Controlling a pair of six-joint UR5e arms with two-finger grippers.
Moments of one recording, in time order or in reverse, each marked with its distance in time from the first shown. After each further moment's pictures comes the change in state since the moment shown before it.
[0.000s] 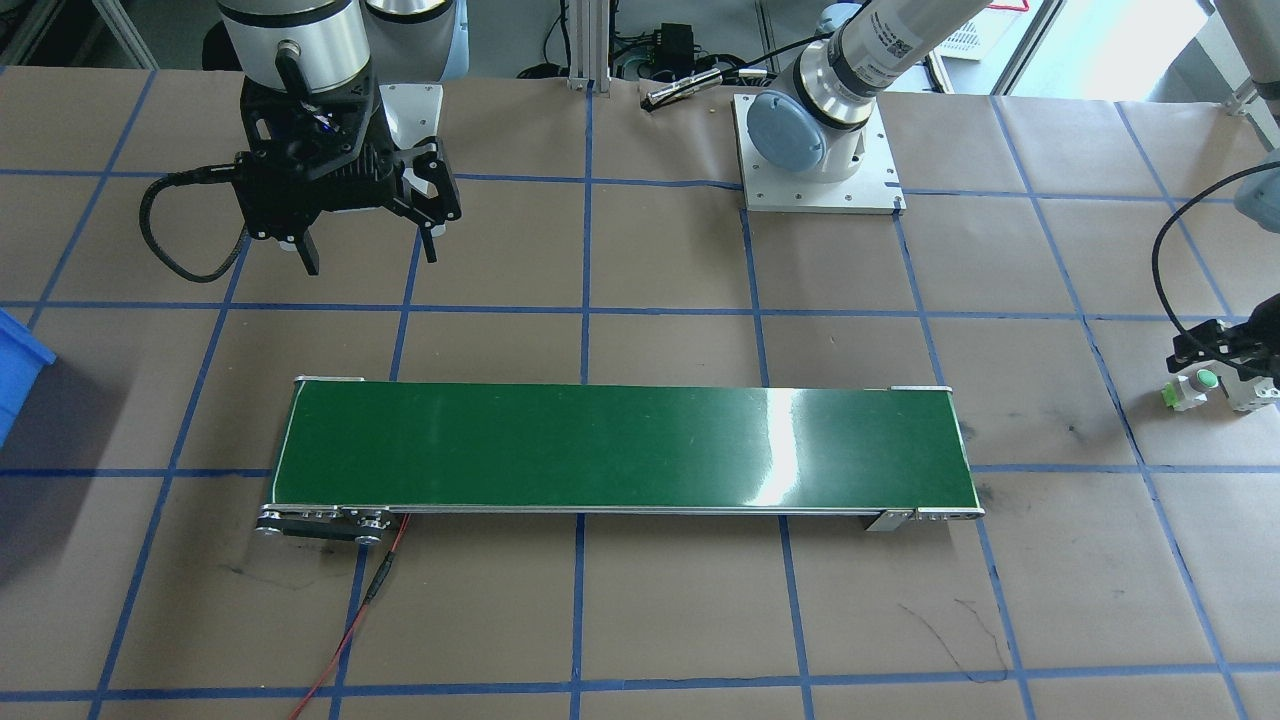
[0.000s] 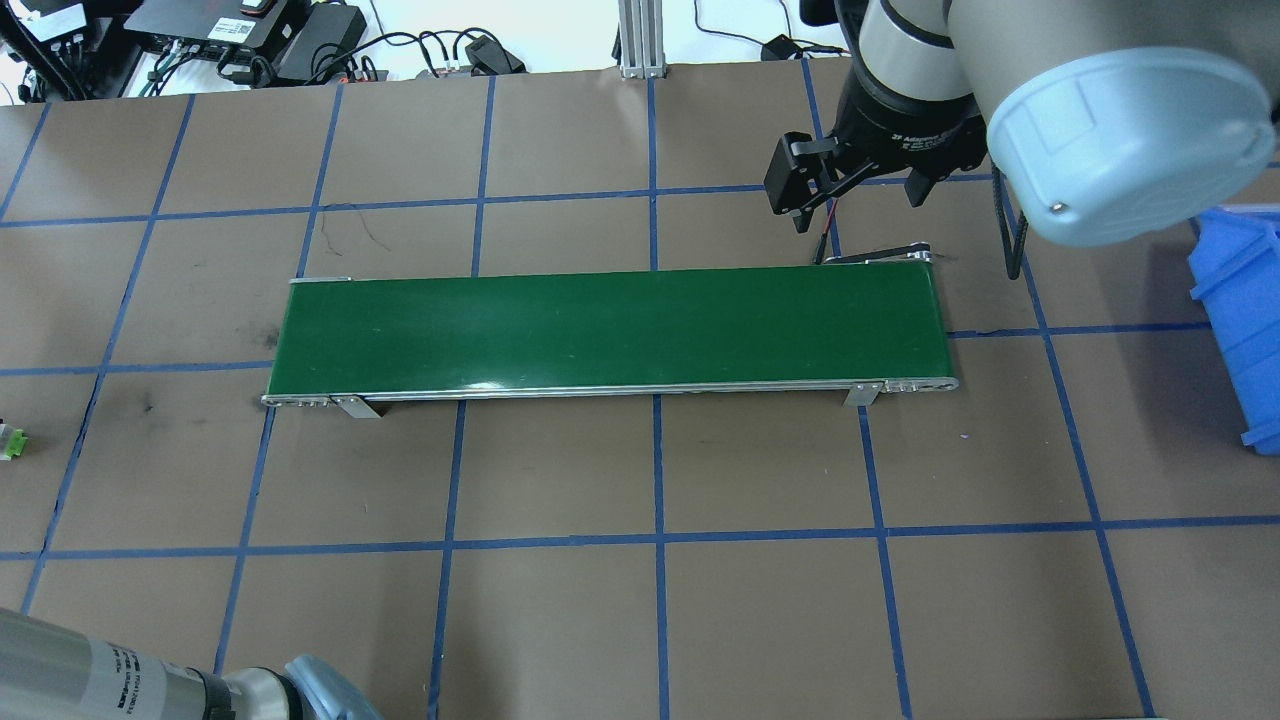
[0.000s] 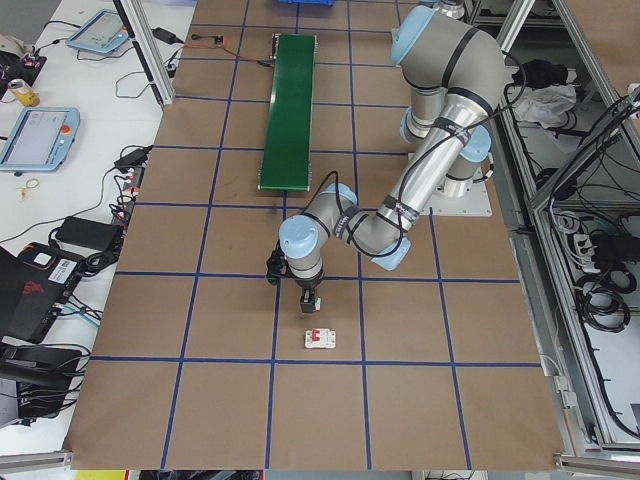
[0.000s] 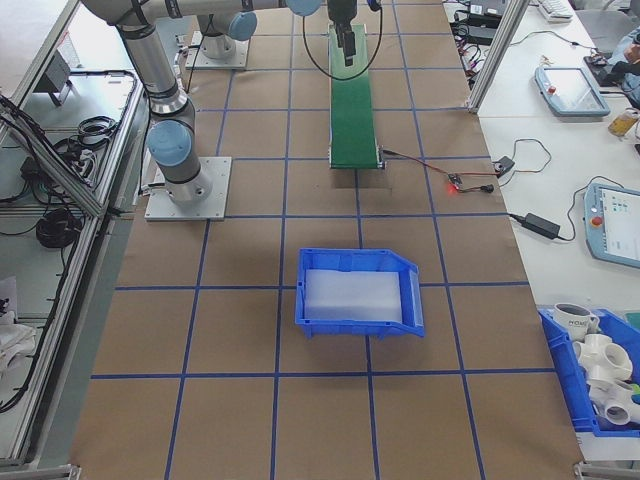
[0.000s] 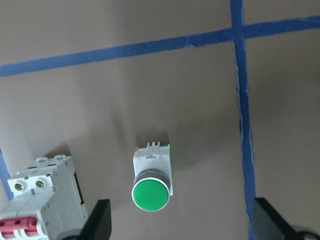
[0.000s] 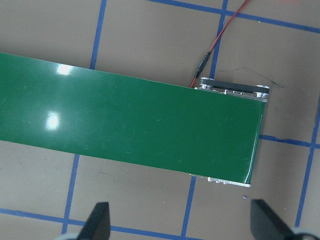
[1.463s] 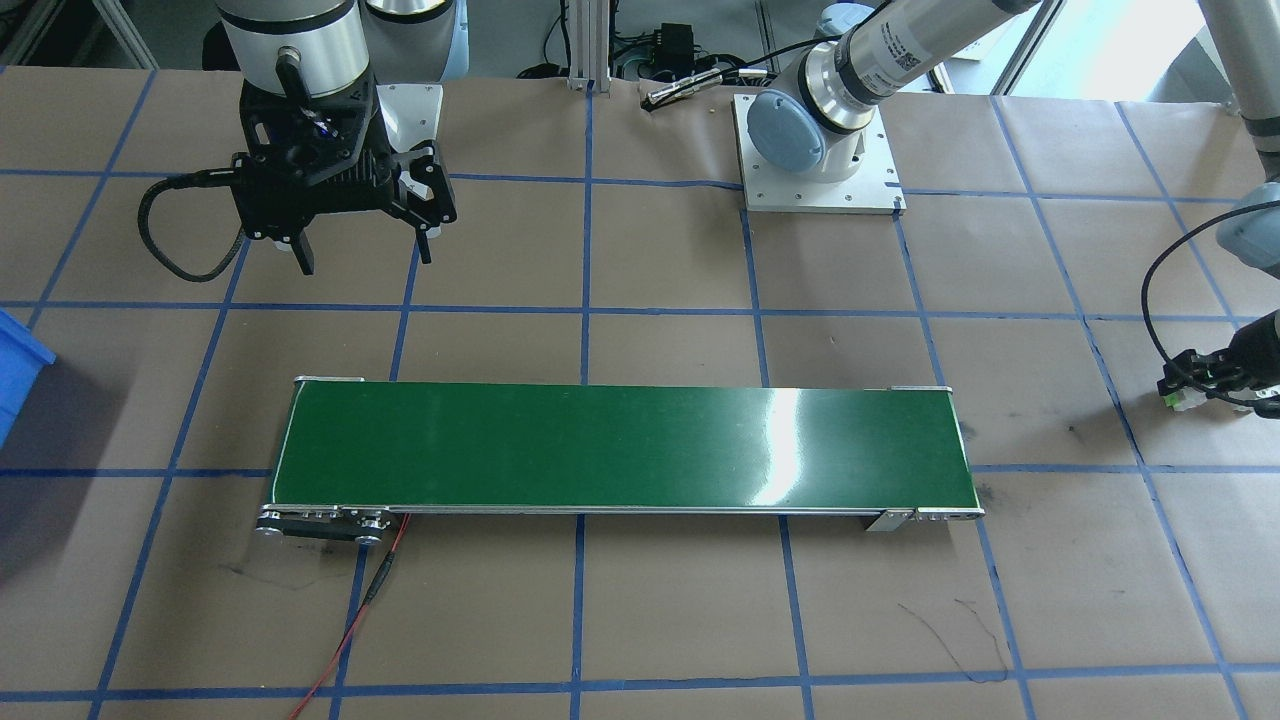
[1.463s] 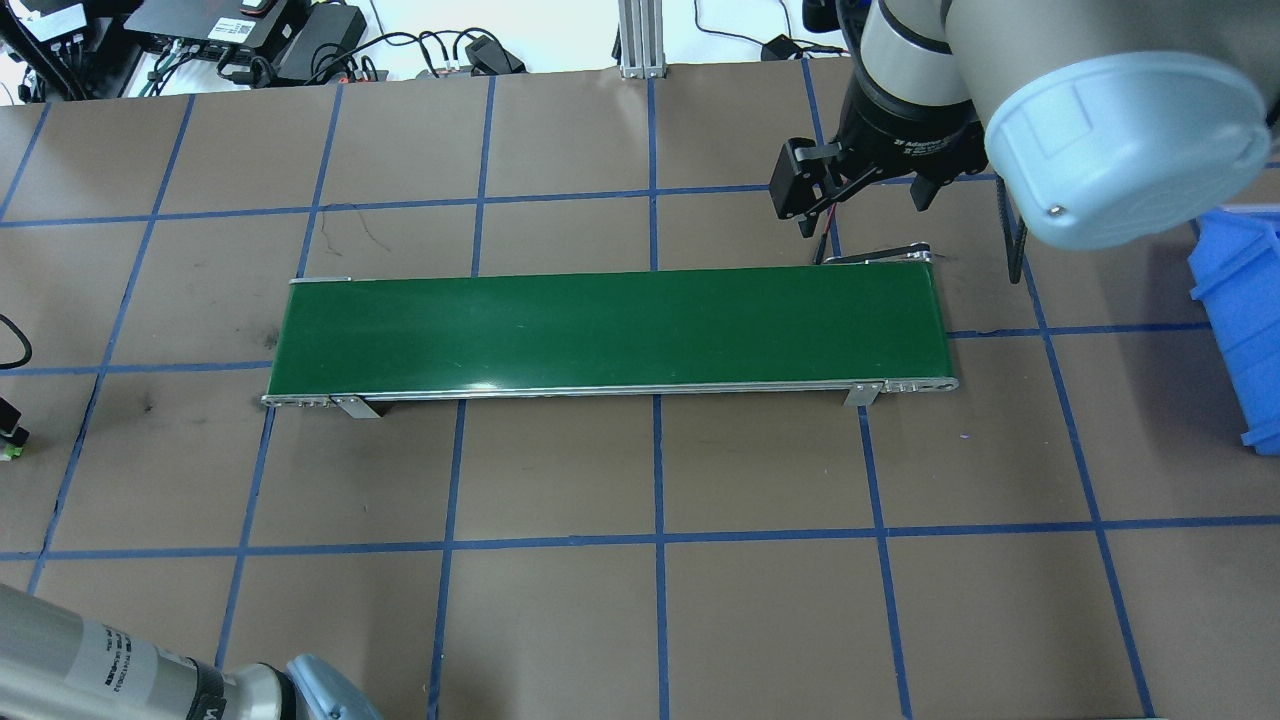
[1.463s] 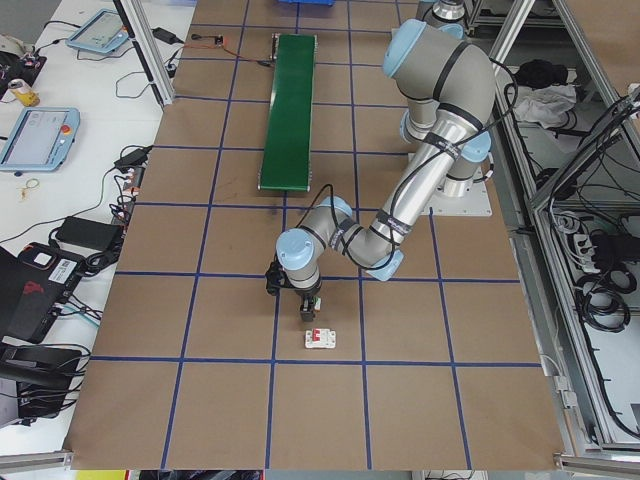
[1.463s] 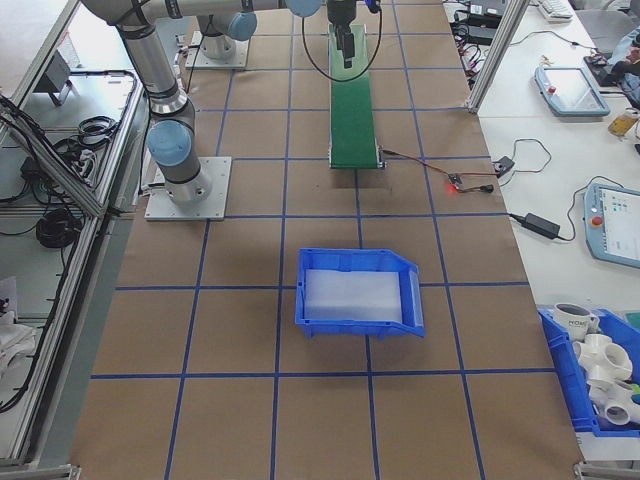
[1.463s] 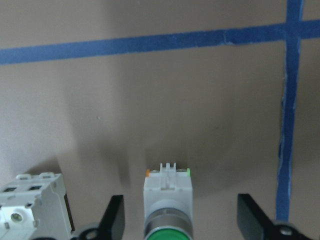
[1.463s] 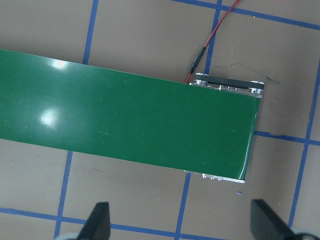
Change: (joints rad) left arm -0.001 -0.071 0.002 0.057 0.009 -0.048; right arm 0.000 0.001 0.005 0.008 -0.019 -0.001
